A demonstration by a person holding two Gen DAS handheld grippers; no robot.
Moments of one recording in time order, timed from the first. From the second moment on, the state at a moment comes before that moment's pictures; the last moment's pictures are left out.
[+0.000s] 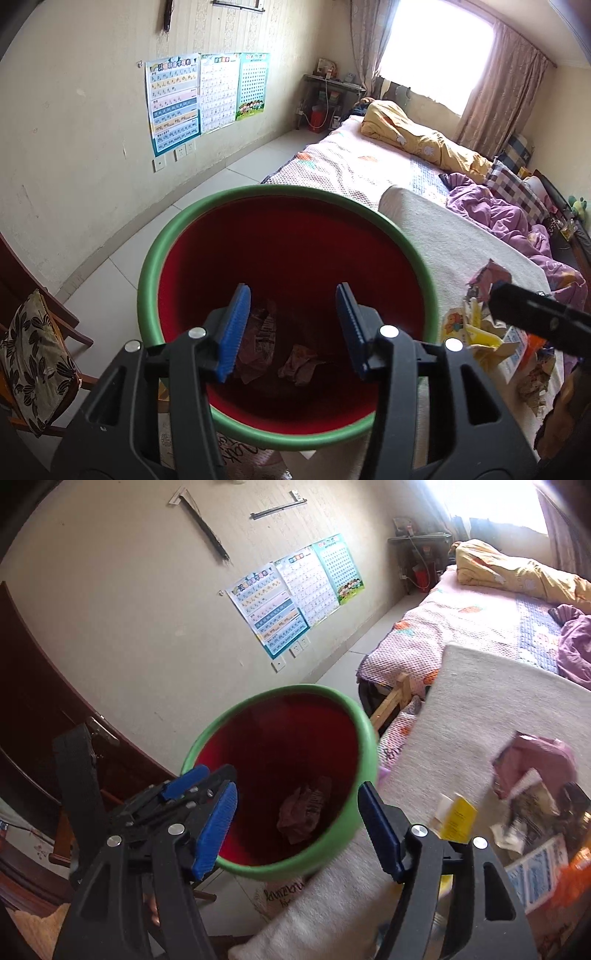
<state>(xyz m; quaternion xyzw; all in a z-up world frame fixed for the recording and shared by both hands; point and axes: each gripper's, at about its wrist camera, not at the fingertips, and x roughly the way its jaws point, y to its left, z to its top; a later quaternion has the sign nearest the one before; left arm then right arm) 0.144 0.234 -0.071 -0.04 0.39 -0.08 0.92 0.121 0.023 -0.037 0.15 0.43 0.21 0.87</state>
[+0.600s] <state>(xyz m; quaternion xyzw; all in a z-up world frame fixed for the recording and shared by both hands) 0.089 0.093 -0.081 0.00 0.42 -0.17 0.89 0.017 -0.129 -0.059 0.13 0.43 0.08 0.89</state>
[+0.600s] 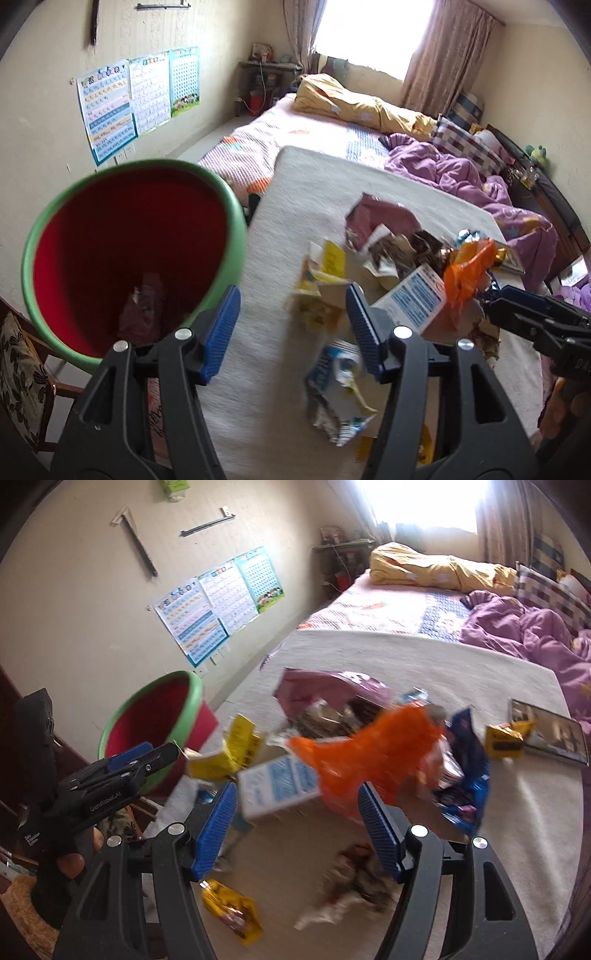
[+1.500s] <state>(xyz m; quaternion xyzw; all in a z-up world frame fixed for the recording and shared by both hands) 0.061 0.070 -0.108 -0.02 0.49 -0.14 0.86 -0.004 -0.204 -0.072 0.16 0.45 0.10 0.87</state>
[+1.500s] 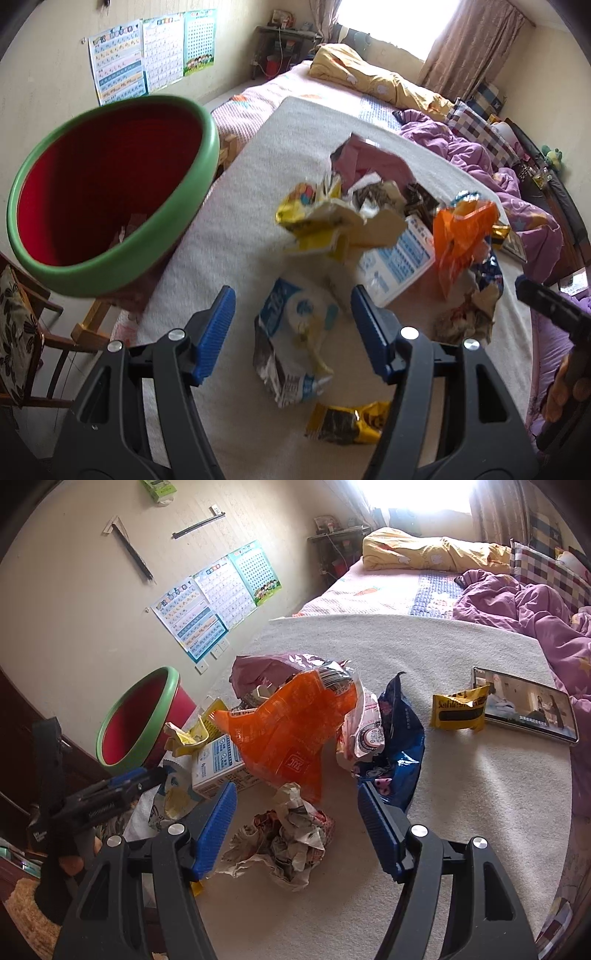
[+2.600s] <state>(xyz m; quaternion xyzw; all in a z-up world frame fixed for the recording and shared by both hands) 0.045 0.064 -0.130 -0.02 0.51 -0.14 0.85 -0.014 -0.151 -0.109 0.04 0.50 0.15 0.85</state>
